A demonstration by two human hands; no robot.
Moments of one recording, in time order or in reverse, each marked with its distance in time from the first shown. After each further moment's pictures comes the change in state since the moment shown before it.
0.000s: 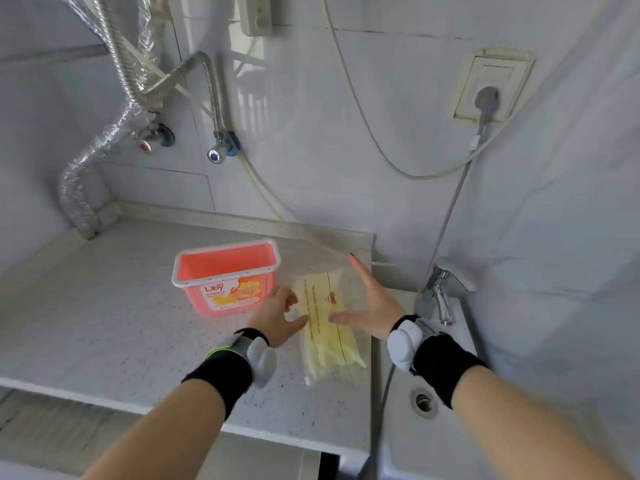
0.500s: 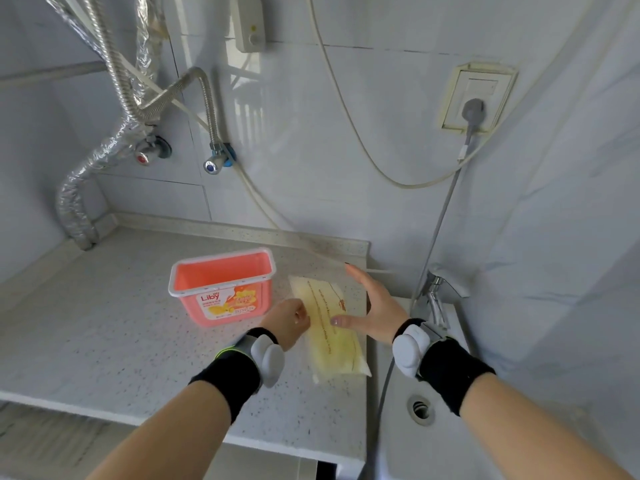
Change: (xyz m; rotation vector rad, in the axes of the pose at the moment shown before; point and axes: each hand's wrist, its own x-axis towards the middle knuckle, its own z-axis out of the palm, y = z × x) left_hand 0.005 0.031 -0.003 0.060 -0.134 -0.055; right_hand -0.008 -0.004 -0.014 -0.044 0.031 -0.002
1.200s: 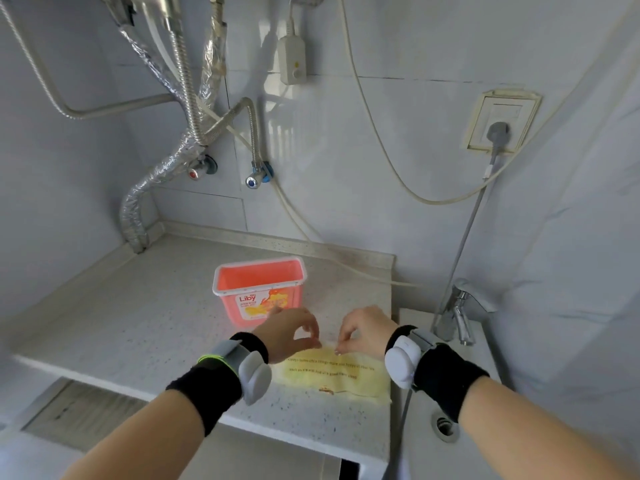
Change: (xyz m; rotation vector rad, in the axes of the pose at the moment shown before) left_hand -0.052 -0.020 -0.048 0.256 -0.051 0.256; right_hand 0.006 -0.040 0.035 -0.354 -0.268 -0.116
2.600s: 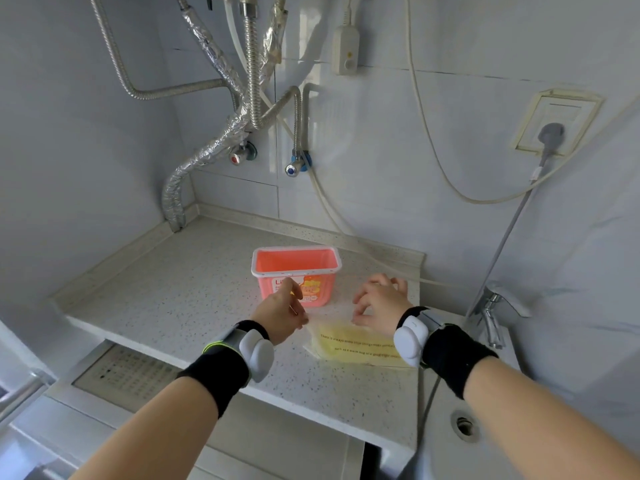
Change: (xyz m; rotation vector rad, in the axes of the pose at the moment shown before) left_hand -0.041 -0.036 -0.012 -0.431 0.229 -0.313; right_hand 0.027 -0.028 0.005 -0.349 0.113 -0.018
